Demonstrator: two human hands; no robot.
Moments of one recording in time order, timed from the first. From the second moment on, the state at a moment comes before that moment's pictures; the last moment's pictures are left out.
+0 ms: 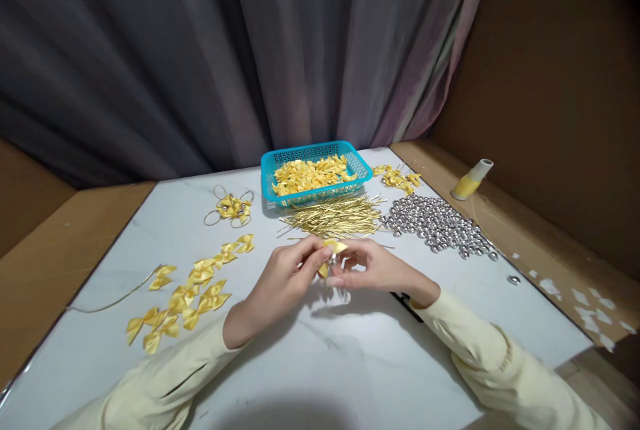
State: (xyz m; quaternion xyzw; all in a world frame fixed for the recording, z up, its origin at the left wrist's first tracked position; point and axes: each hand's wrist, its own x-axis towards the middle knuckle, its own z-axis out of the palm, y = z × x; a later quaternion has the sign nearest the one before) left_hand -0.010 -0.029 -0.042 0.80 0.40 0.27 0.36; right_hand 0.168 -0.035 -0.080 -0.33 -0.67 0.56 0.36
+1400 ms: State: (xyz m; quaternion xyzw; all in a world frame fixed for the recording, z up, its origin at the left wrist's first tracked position) left_hand -0.013 -0.023 -0.037 0.77 0.43 0.29 0.37; right_hand 0.171 -0.031 -0.088 -0.24 -0.52 0.71 0.42
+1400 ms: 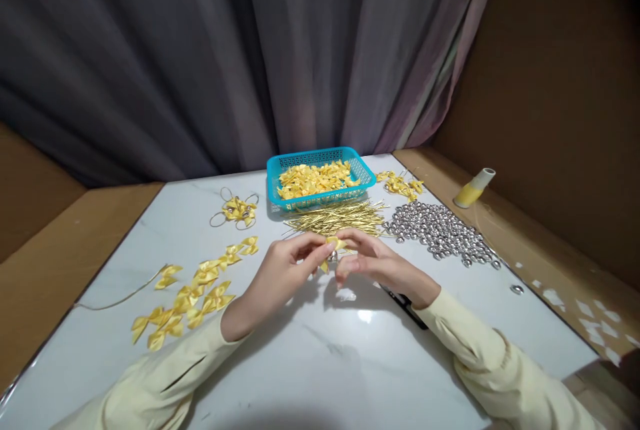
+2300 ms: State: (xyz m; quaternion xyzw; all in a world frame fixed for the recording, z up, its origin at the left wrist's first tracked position) left_hand -0.010 -0.028 -0.038 0.80 0.38 0.21 0.41; right_hand 0.166 -0.039 -0.083 -0.29 -0.56 0.67 0.39
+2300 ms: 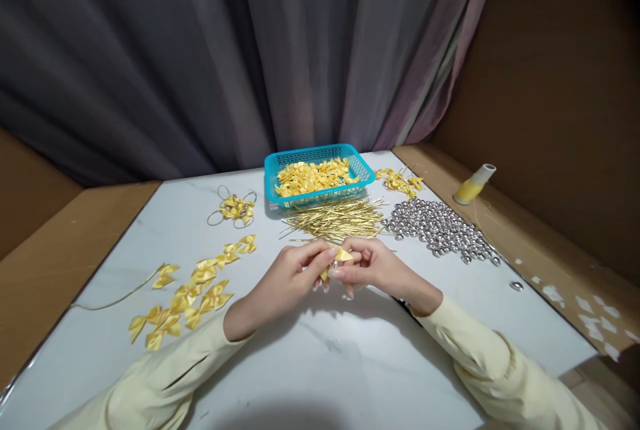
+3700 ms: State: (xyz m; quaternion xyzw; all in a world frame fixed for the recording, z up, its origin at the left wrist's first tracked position) left_hand -0.011 -0.025 -0.038 0.74 0.40 0.24 0.48; right_hand 0.175 -0.038 -0.080 -0.36 -0.68 0.52 0.35
